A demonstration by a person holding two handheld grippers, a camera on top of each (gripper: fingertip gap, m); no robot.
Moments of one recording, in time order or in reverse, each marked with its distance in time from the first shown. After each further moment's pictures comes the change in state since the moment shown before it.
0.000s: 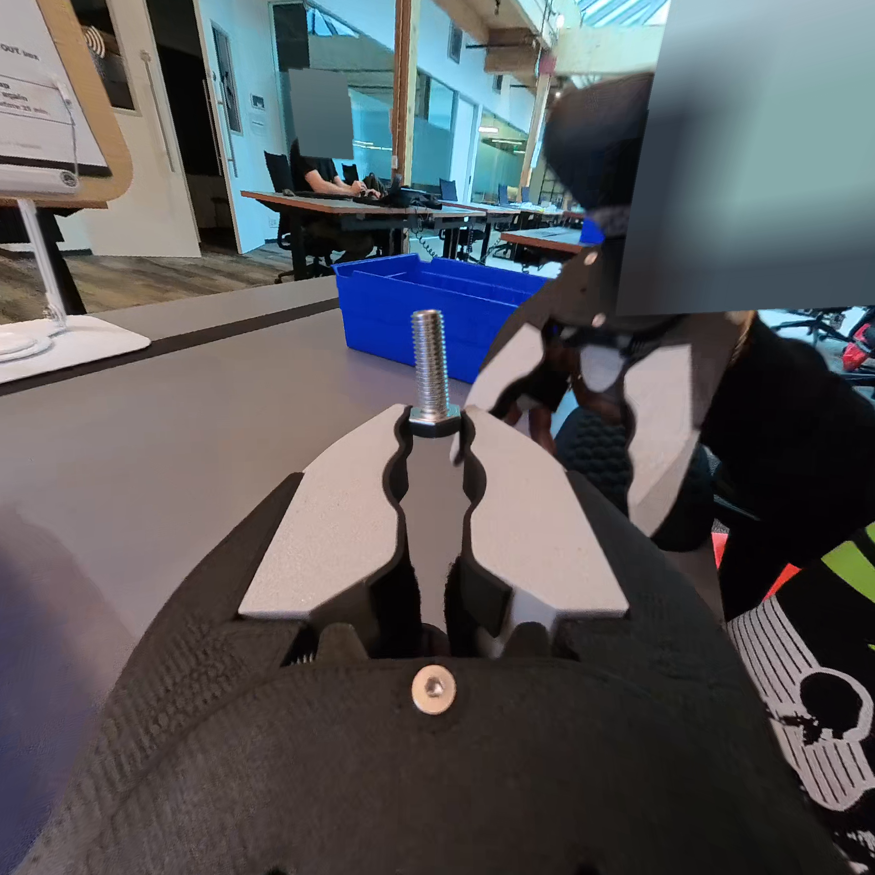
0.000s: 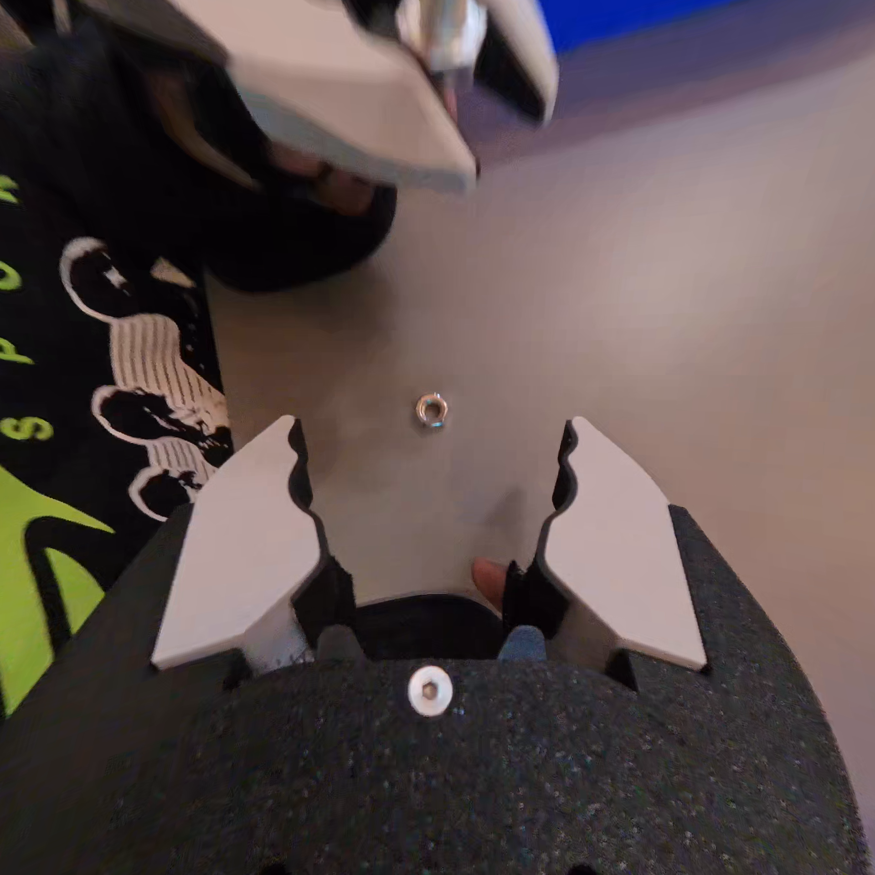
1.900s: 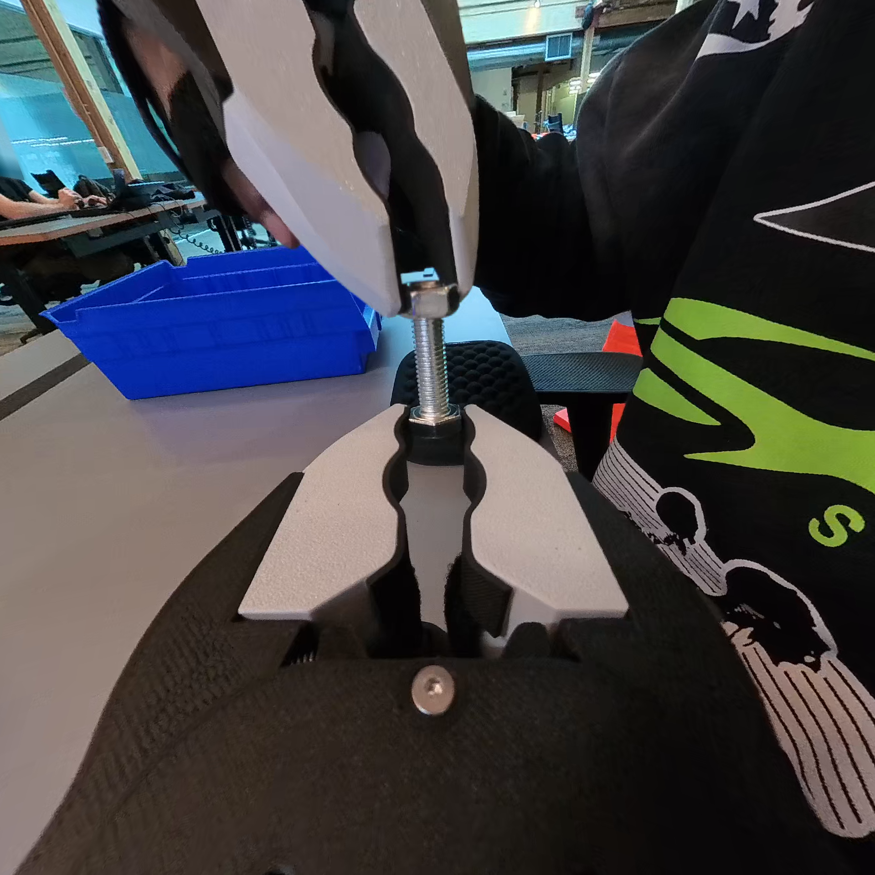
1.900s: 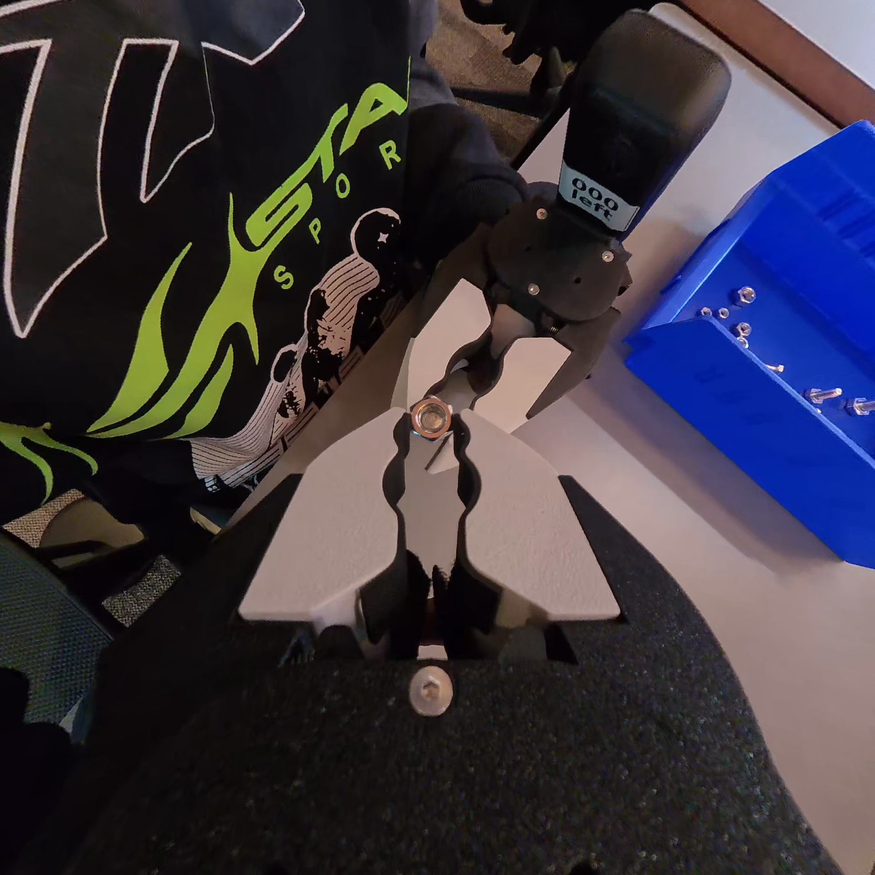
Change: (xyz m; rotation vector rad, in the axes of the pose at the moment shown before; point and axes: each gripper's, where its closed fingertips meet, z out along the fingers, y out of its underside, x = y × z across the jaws) left arm 0.088 0.021 -0.010 -0.082 0.504 0.218; right arm -0.062 -0.067 -0.061 -0.006 -0.397 -0.840
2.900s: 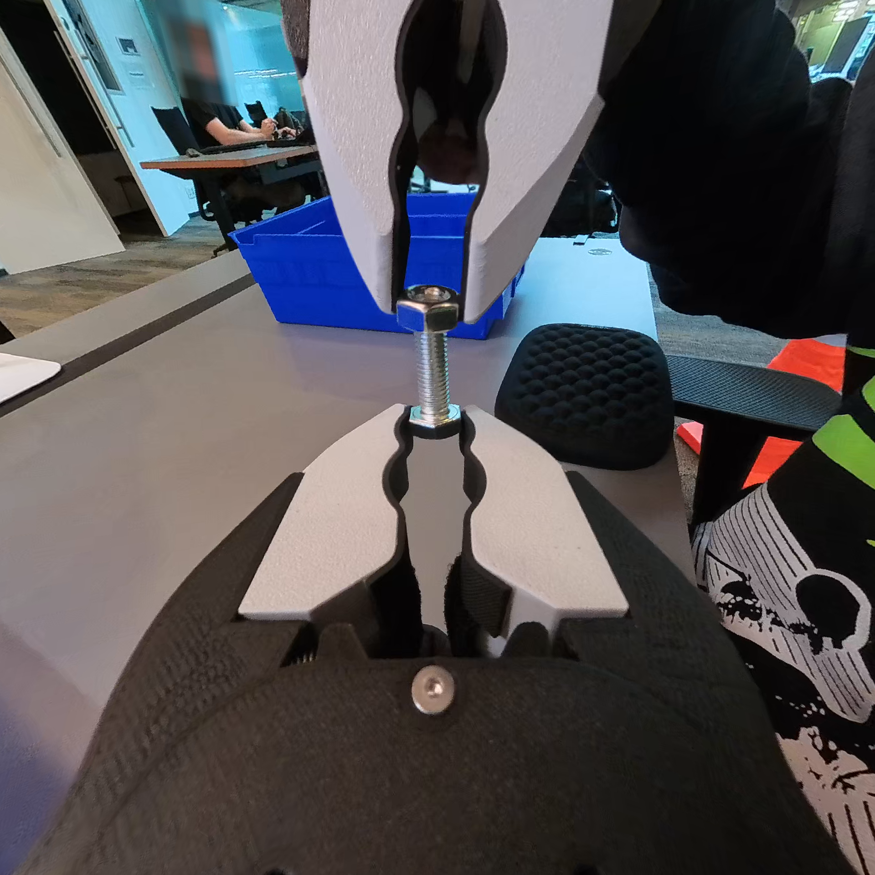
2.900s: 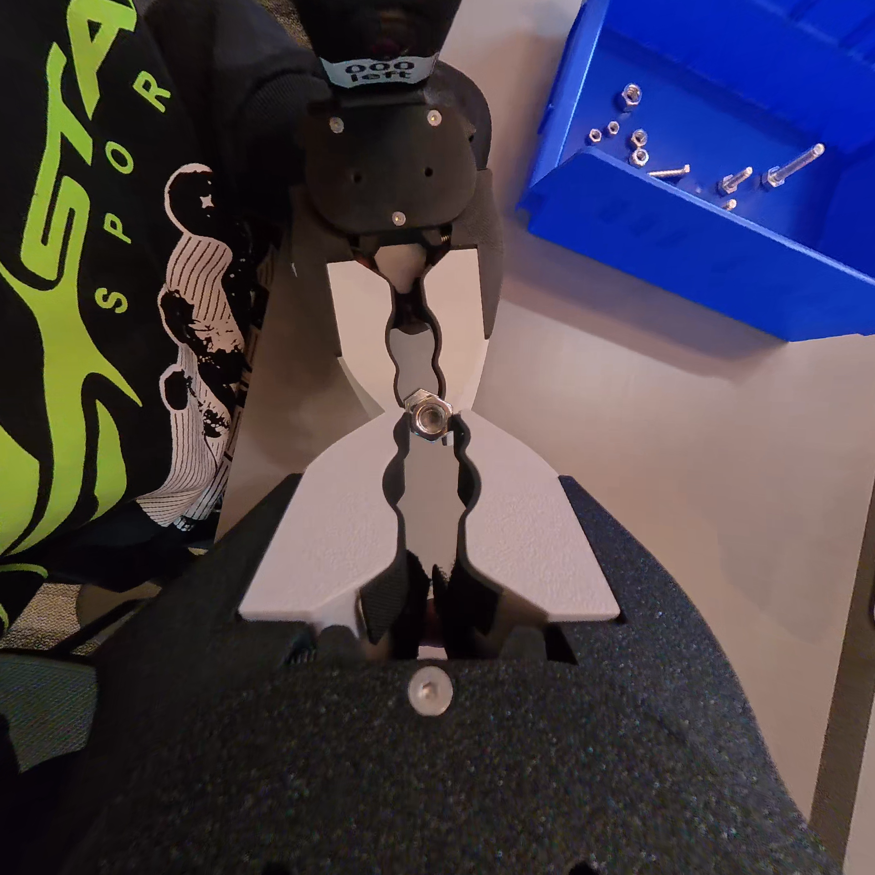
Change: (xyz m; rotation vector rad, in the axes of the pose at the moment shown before) left arm -0.046 0.013 -0.005 -0.090 -0.355 -0.071; right arm 0.037 0.027 -0.006 -0.209 0.265 0.316
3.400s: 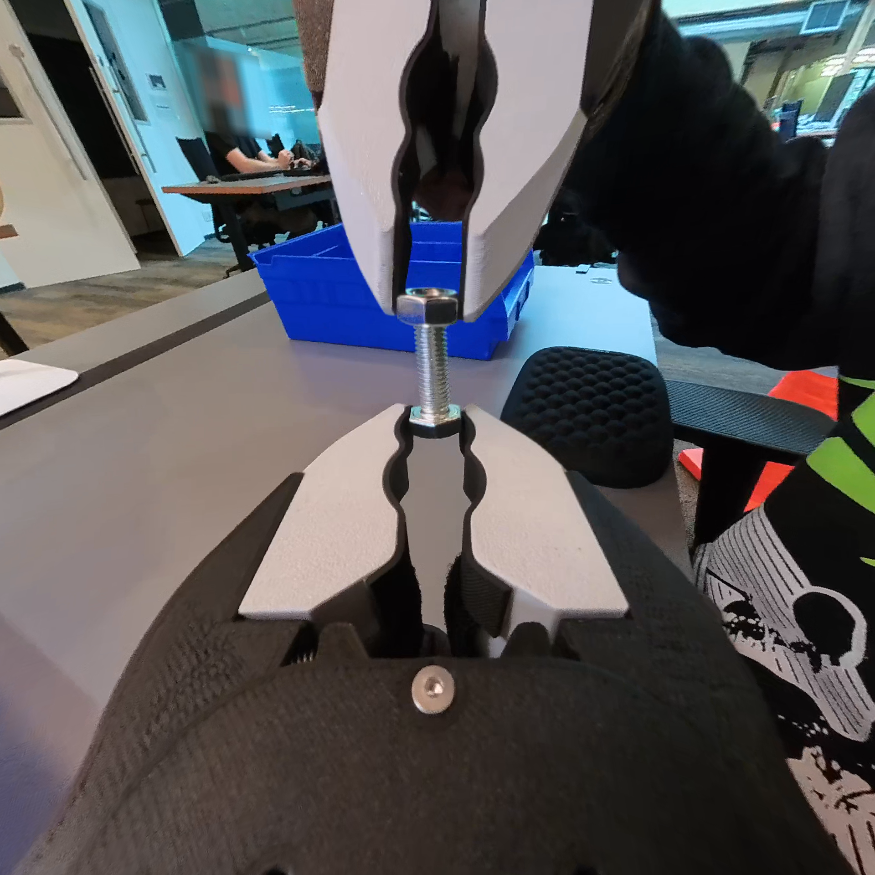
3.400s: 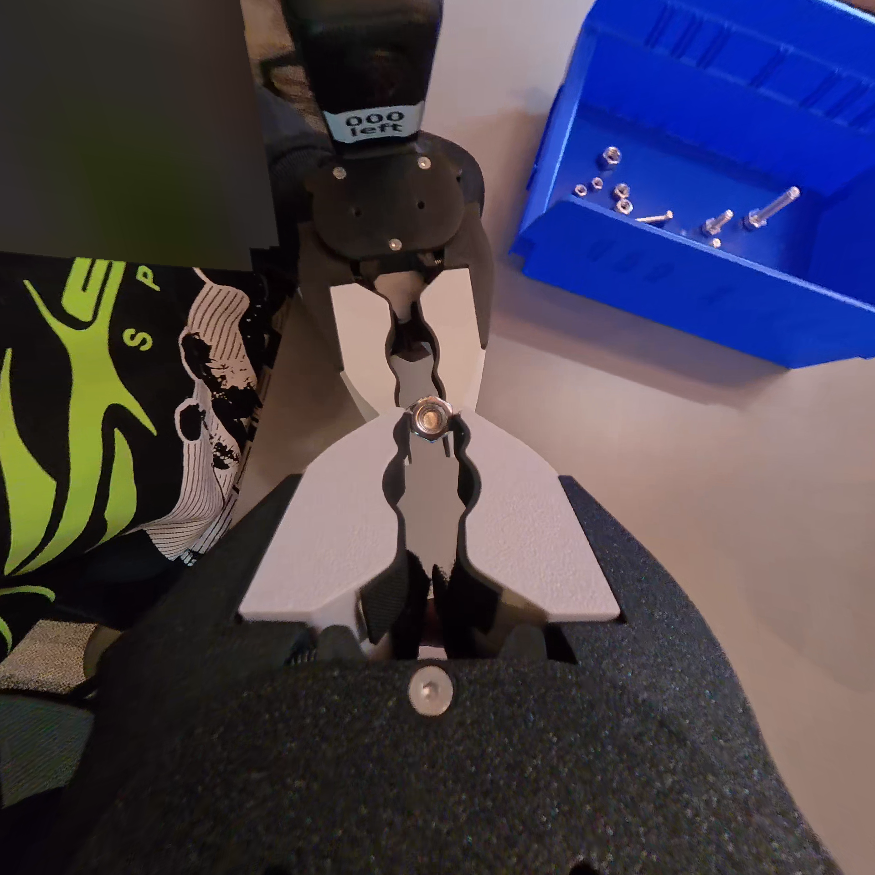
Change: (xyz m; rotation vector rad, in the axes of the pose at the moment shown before) left arm -0.005 -0.007 -0.005 0.056 -0.019 -0.021; right arm 0.005 -0.009 -0.002 0.127 -0.032 0.033
